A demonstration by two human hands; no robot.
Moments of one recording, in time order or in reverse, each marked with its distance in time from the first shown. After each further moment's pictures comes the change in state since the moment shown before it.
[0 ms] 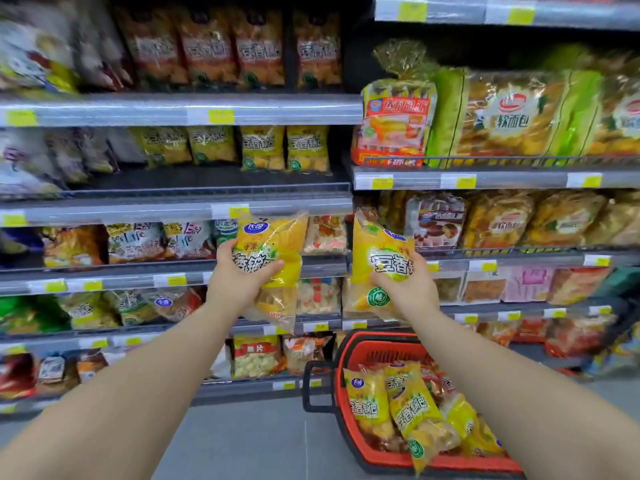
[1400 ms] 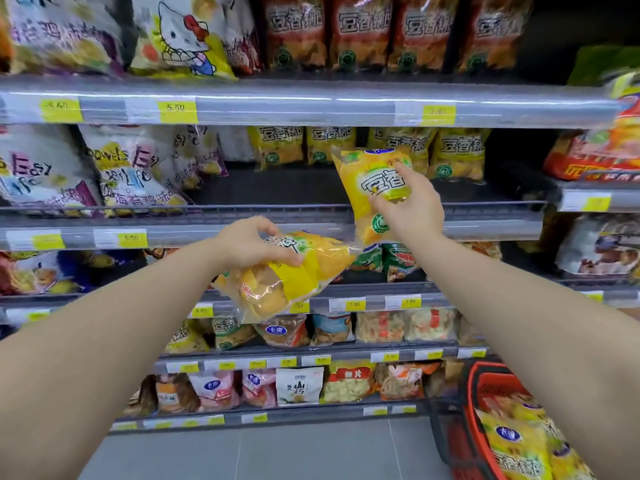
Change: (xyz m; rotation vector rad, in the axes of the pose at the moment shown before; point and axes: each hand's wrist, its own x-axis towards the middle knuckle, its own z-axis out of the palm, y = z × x) left_hand 0.281 -0.086 -0.276 0.387 -0.478 0.042; right_hand 0.064 -0.282 0.332 -0.113 0.177 -0.421
